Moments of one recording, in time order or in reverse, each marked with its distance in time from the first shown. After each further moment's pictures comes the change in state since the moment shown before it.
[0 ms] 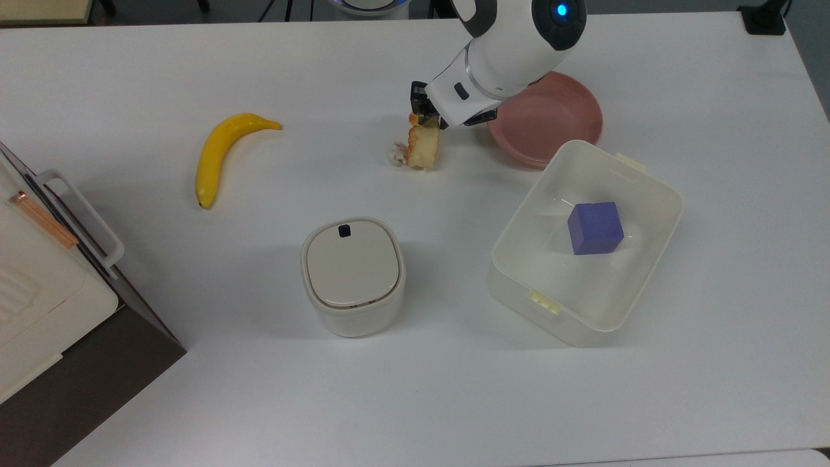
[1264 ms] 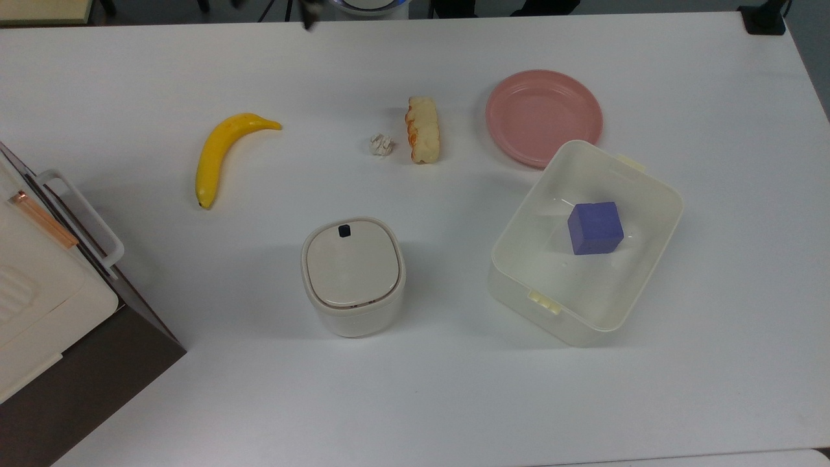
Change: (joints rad) arm -0.470 -0.317 -0.020 0.234 0.248 -0.083 -0.185
